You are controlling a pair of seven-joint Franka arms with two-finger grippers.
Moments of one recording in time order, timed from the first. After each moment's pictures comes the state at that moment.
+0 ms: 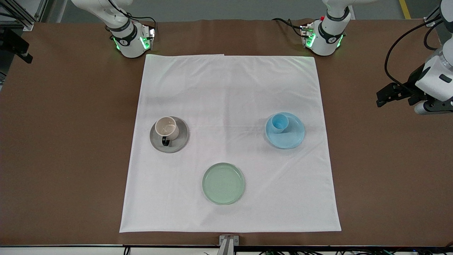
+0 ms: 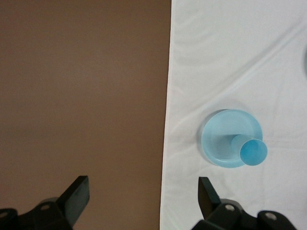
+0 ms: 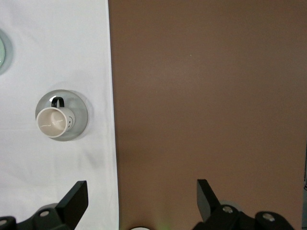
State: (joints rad) left arm 0.01 0.03 -0.10 -1.60 0.03 1.63 -0.12; right arm 0.08 -0.10 -0.10 -1.50 -0.08 1.42 -0.01
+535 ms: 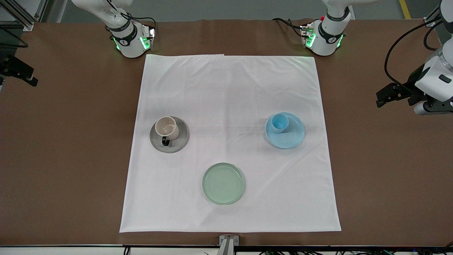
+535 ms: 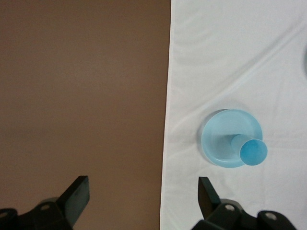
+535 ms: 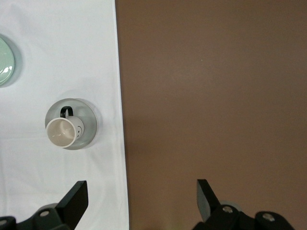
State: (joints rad) left arm 0.01 0.03 -0.10 -1.60 0.03 1.63 -0.12; right arm 0.05 0.00 -0.10 -1.42 0.00 1.42 -0.01
